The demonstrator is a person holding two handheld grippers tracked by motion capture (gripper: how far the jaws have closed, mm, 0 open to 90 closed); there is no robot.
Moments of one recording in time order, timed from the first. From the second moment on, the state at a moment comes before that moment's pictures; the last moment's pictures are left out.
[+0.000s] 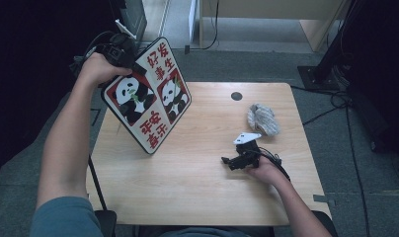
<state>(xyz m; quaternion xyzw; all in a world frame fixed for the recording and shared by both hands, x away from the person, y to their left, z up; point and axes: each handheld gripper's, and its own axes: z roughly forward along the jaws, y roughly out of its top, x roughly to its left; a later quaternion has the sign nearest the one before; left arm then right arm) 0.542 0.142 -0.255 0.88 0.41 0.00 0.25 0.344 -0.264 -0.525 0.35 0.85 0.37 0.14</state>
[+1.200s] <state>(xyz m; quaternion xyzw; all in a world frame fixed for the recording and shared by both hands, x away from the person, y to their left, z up) 0.438 0.059 -0.228 0.89 0.37 -0.05 0.24 0.344 -0.265 -0.525 0.35 0.85 0.37 0.14</state>
